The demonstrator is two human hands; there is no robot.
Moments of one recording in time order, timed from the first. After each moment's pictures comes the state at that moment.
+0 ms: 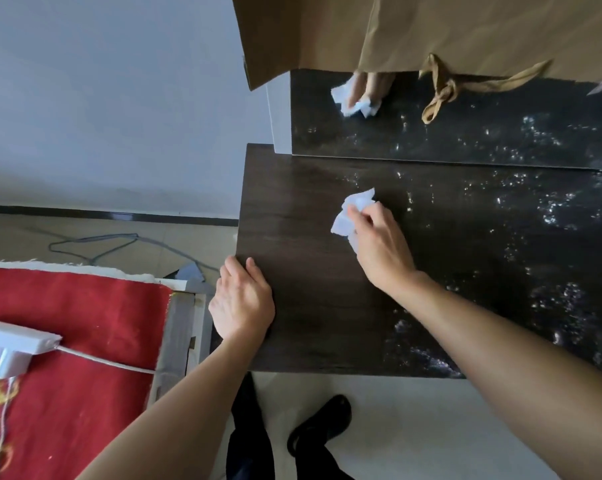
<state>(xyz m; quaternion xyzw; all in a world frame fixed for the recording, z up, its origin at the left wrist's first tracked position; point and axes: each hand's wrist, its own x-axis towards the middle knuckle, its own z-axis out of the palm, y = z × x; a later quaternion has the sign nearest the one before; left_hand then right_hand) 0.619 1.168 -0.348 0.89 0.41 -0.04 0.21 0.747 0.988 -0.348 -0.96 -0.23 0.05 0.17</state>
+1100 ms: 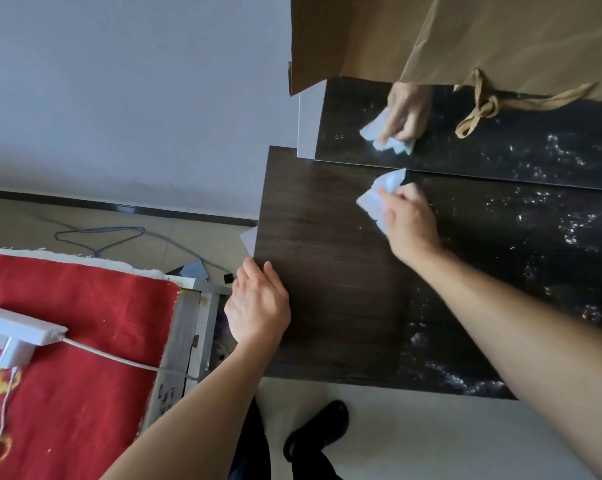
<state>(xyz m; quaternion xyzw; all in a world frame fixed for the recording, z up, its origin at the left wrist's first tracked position) 0.618 1.171 -0.351 0.89 0.39 -0.03 0.22 0.802 0.996 -0.349 -0.96 -0.25 0.00 0.14</state>
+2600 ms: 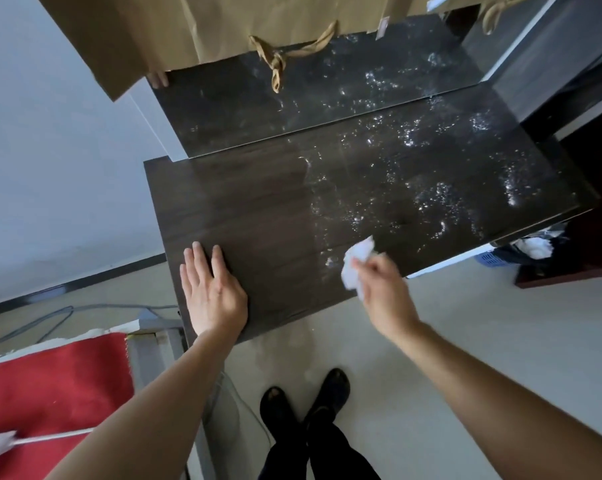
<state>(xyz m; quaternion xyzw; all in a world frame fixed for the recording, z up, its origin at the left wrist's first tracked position) 0.595 1.143 -0.356 0.98 0.13 -0.01 0.16 0.572 0.882 -0.342 -0.98 0.04 -0.04 0.18</state>
